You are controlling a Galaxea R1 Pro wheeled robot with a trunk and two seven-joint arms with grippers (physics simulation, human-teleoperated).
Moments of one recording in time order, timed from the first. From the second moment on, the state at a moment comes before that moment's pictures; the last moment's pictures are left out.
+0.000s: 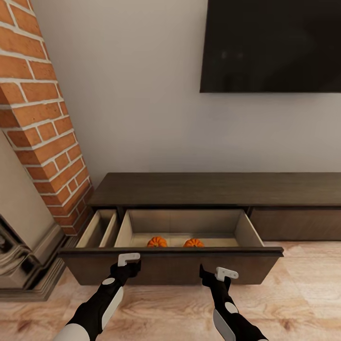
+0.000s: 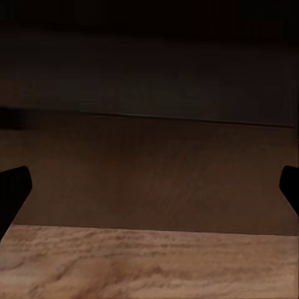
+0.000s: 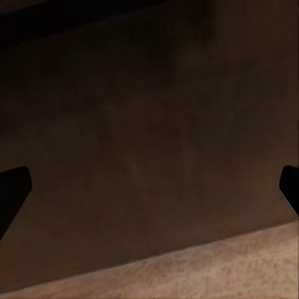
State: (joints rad) left arm -0.51 -0.05 -0.16 -0.64 0.19 0.08 0.12; right arm -0.48 0.07 0.31 -0.46 -0.45 -0.38 -0.19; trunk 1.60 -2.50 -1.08
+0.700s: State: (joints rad) left arm -0.51 -0.05 -0.16 -0.64 0.19 0.08 0.12; right arm -0.48 0.07 0.31 -0.46 -0.45 -0.38 -0.19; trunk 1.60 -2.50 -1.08
